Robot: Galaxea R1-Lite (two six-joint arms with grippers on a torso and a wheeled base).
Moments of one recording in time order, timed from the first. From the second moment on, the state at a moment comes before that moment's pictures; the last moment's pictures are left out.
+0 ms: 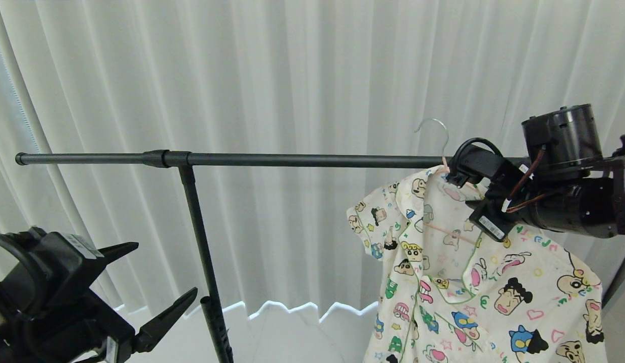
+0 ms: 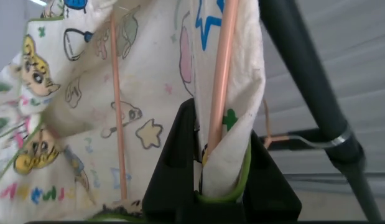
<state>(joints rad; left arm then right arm) -0.35 1.04 -0.28 -0.51 -0.03 0.44 0.54 1.61 -1.11 0.04 -0.36 -0.57</state>
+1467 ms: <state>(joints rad) -0.36 1.00 -0.25 -0.51 -0.03 0.50 0.51 1.80 -1.16 0.03 -0.38 -0.39</state>
